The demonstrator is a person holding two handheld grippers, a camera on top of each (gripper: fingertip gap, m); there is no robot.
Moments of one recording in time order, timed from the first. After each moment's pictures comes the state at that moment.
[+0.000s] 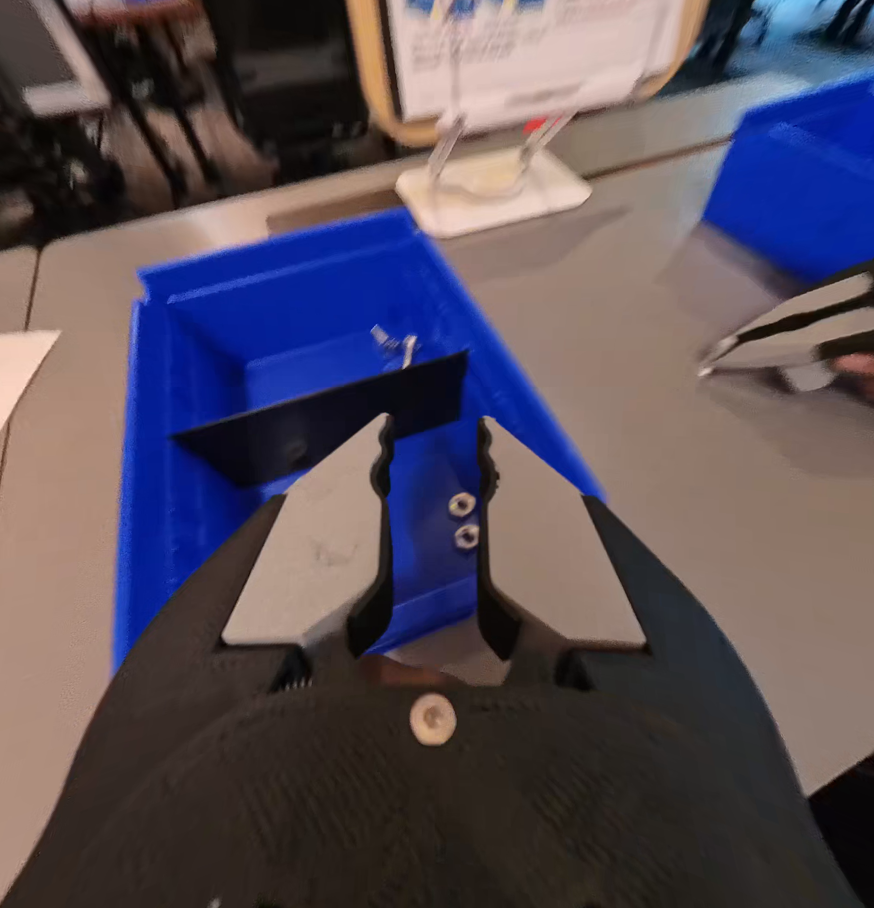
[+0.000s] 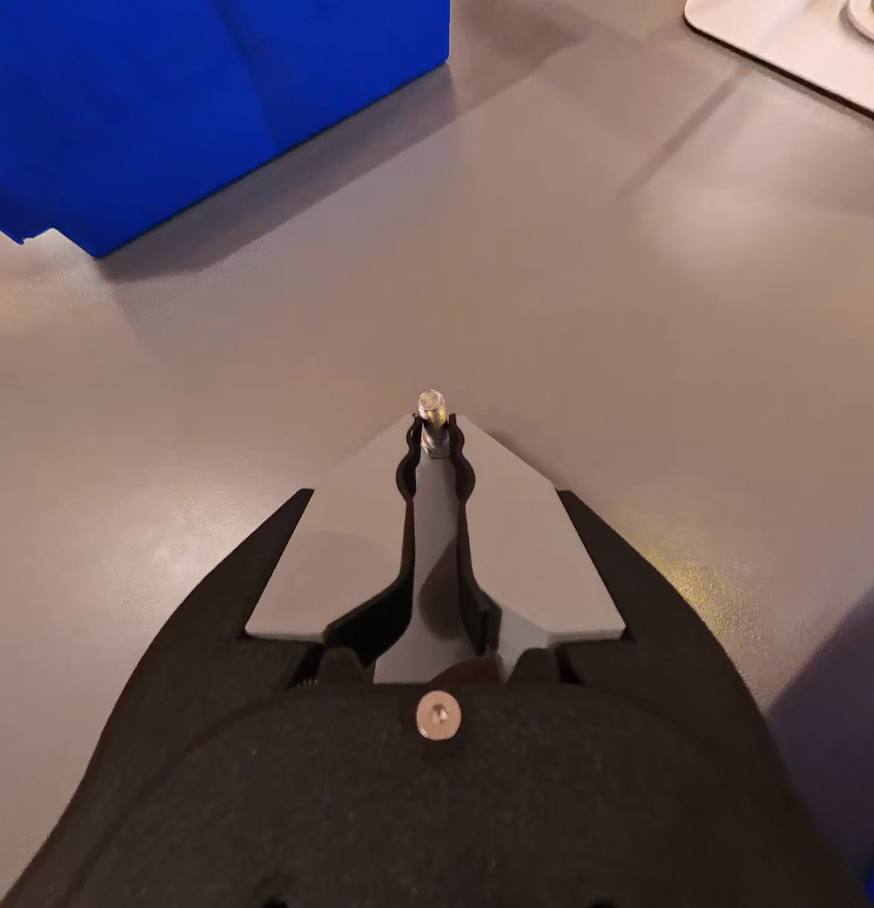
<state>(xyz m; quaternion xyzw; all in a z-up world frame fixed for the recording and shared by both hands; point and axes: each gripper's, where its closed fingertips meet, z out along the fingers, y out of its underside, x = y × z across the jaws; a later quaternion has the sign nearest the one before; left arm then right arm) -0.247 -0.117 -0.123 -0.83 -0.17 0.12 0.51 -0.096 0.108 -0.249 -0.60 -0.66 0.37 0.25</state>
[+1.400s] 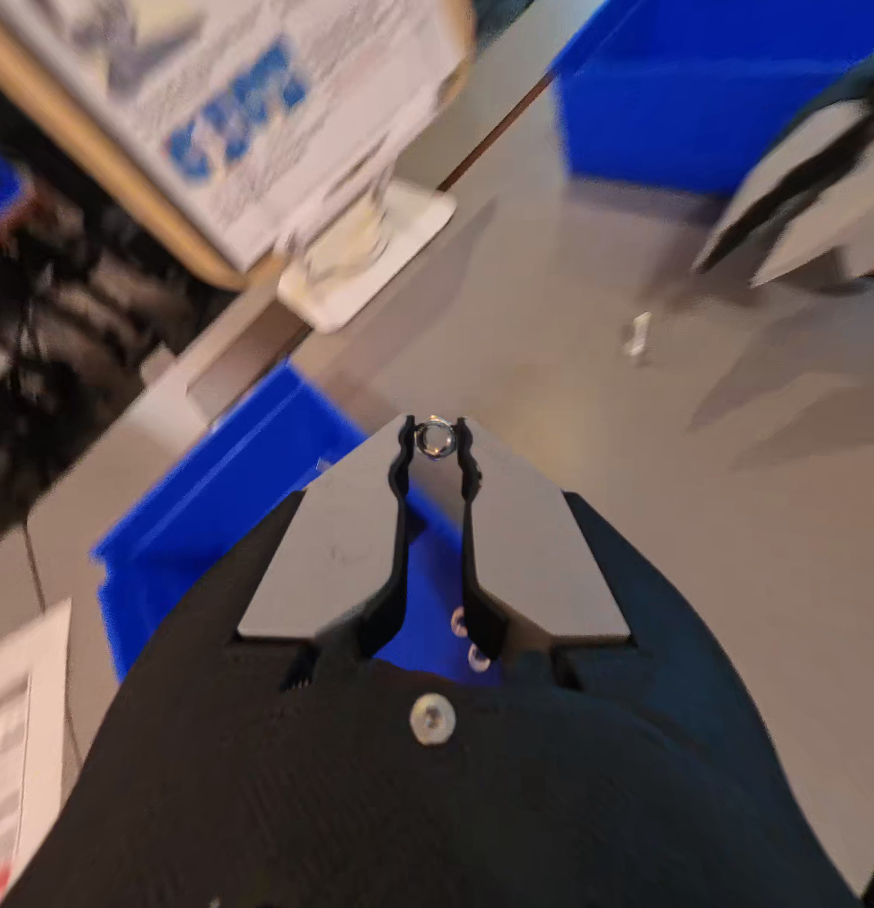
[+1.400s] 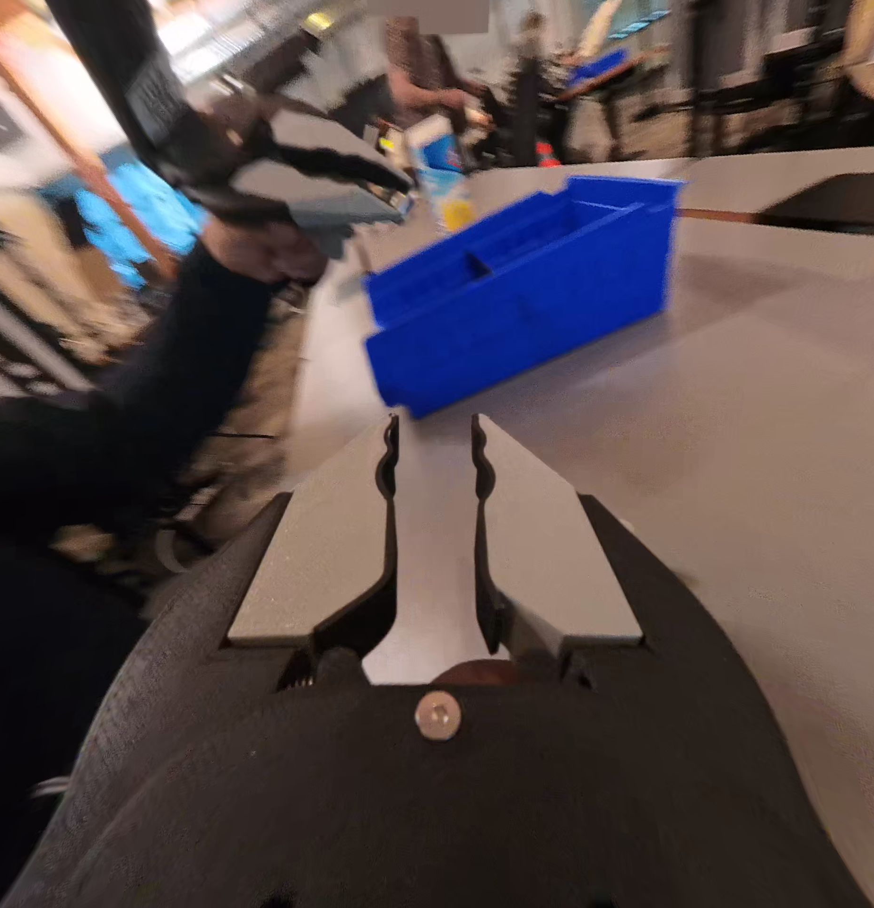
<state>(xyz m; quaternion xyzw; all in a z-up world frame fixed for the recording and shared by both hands) -0.204 -0.027 -0.092 -0.86 0.08 0.15 0.48 -0.069 0.056 -0.145 -0.46 -0.59 0.63 0.18</state>
